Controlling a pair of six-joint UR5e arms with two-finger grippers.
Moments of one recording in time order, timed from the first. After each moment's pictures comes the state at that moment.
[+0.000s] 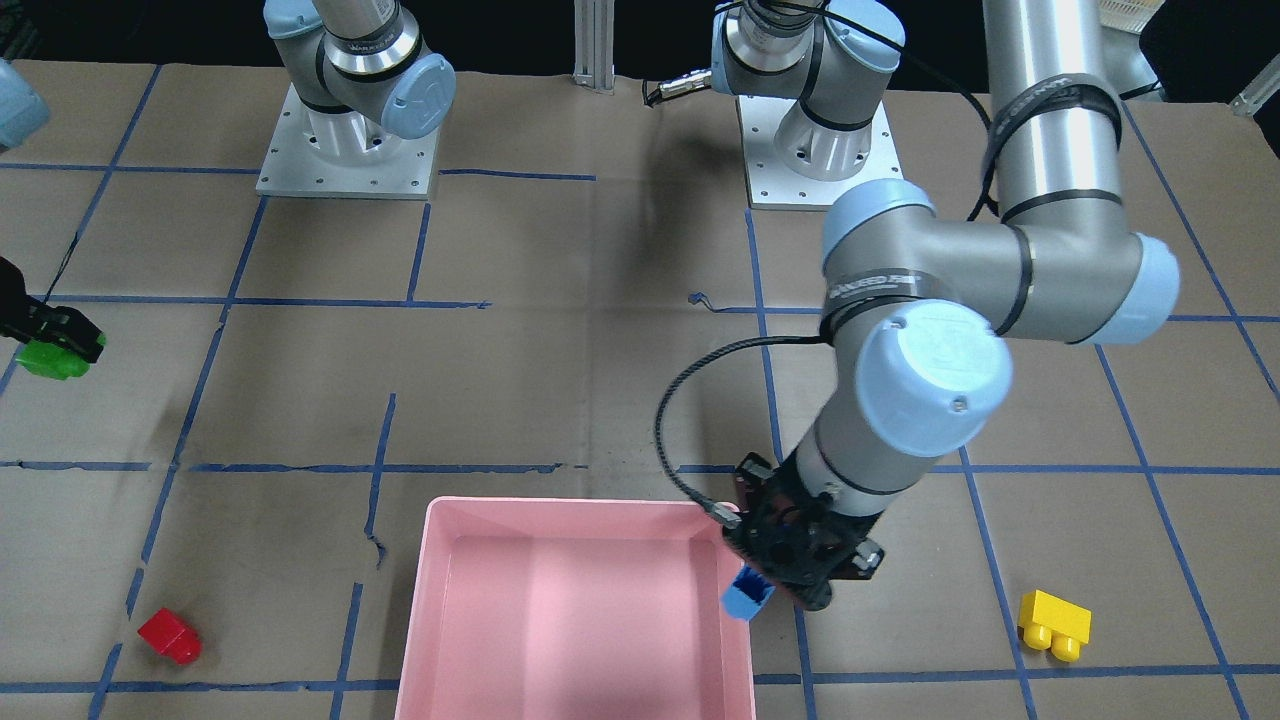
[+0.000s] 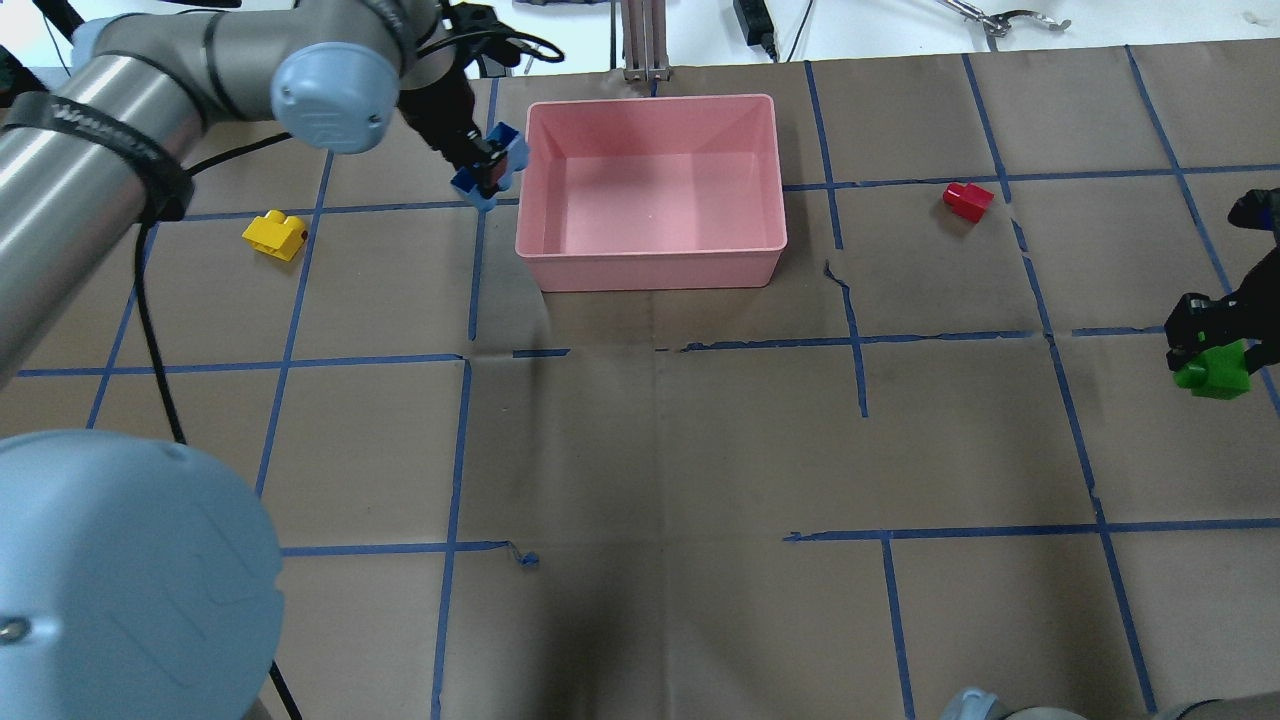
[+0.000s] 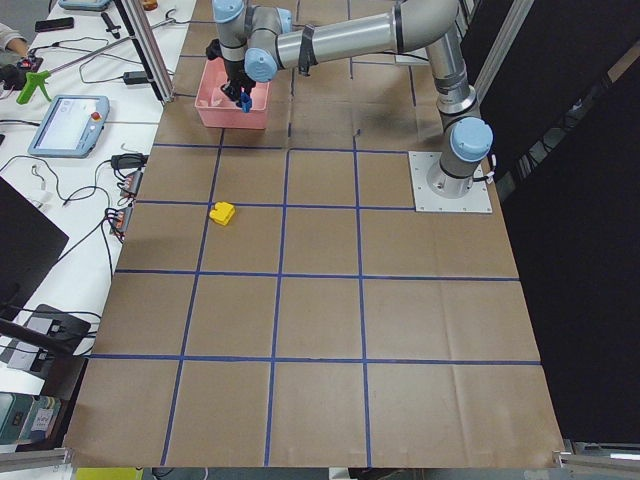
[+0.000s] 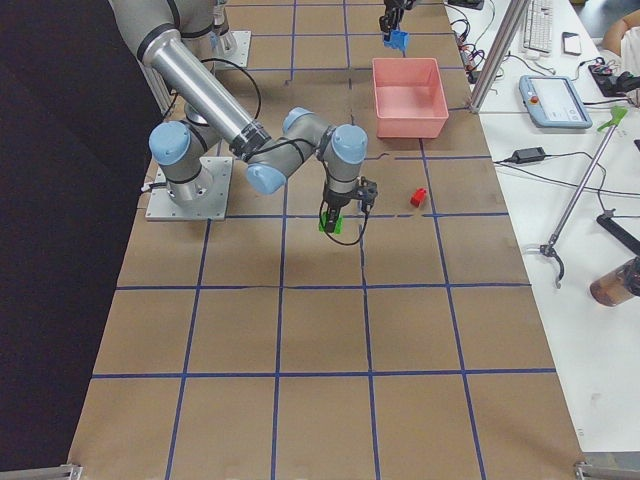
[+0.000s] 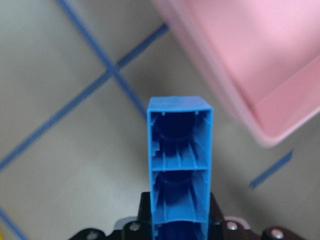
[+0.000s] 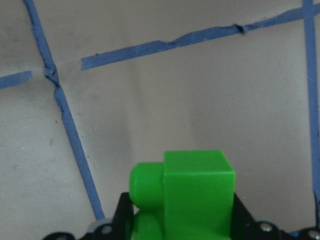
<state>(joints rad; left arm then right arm) -1.69 -2.15 -1.23 -1.27 1.53 0.60 0.96 -1.41 1.86 -1.95 -1.65 -0.41</state>
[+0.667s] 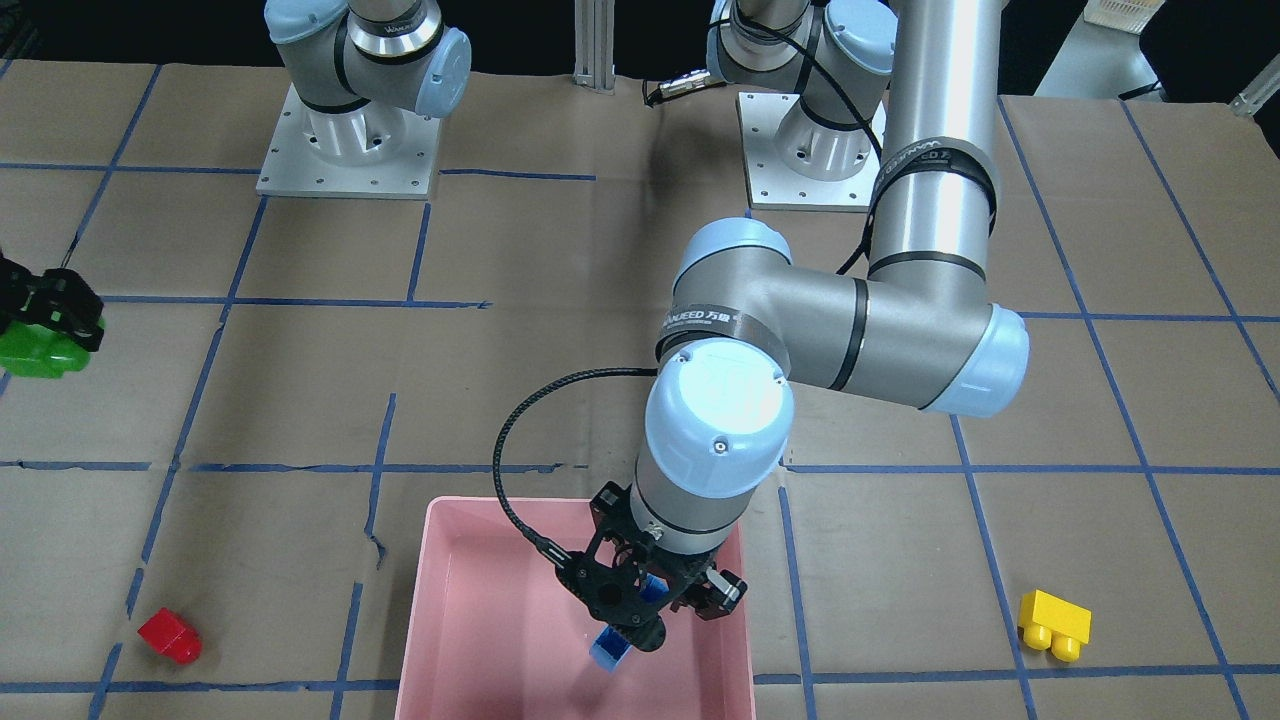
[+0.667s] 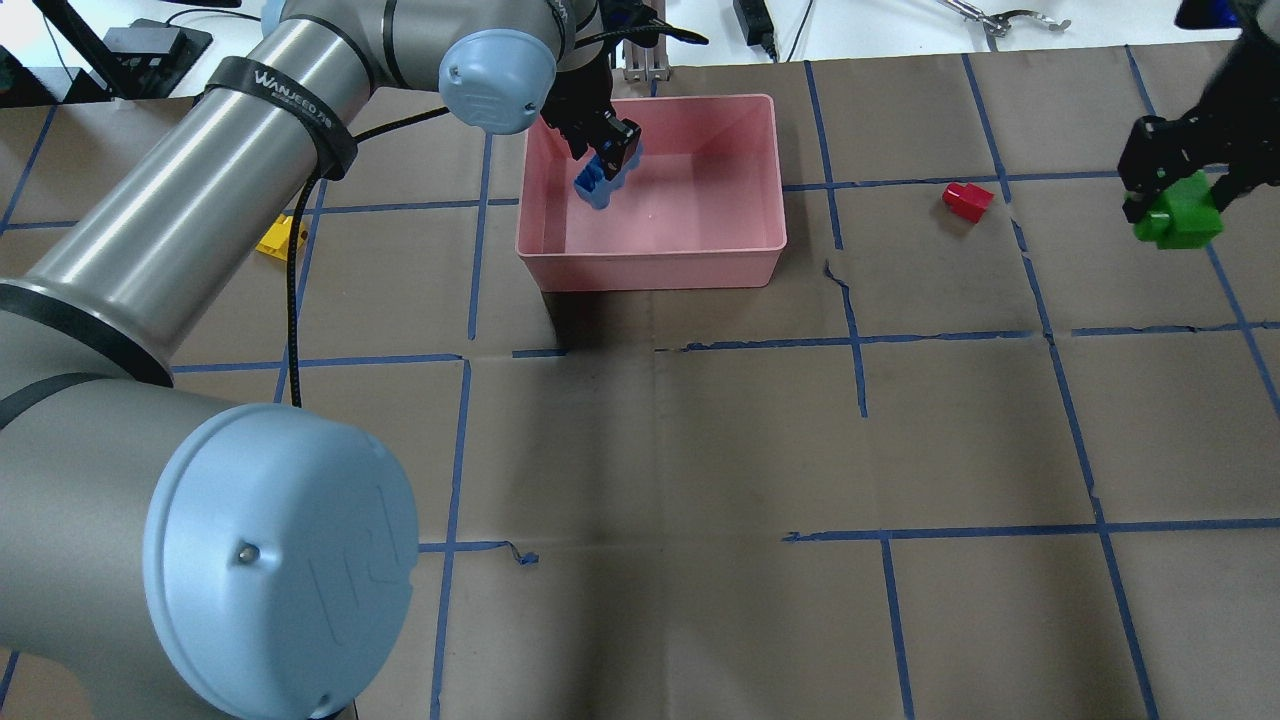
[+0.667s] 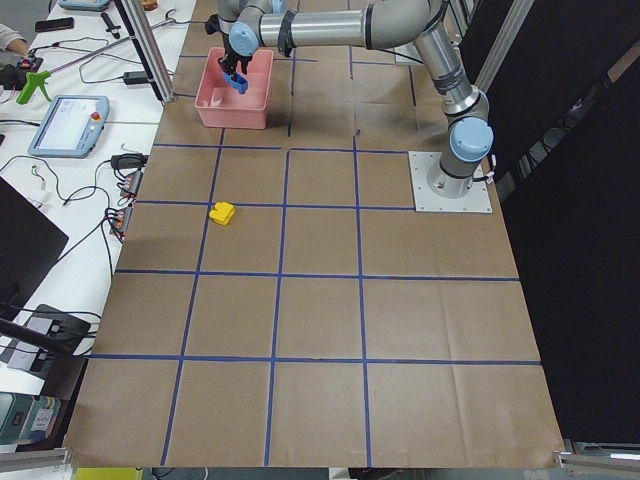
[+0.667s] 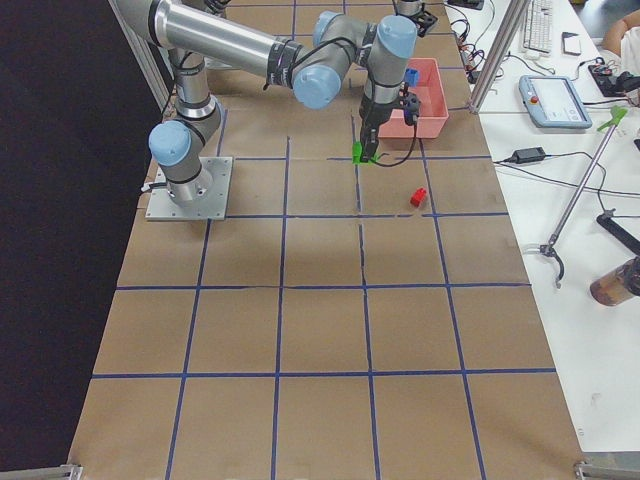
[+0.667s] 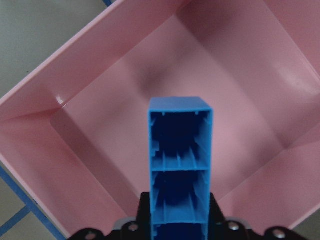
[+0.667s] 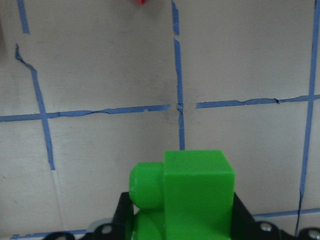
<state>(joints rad) -1.78 -2.24 -1.10 -1.29 1.54 0.46 1.27 -1.41 1.49 -1.58 -1.65 -0.25</state>
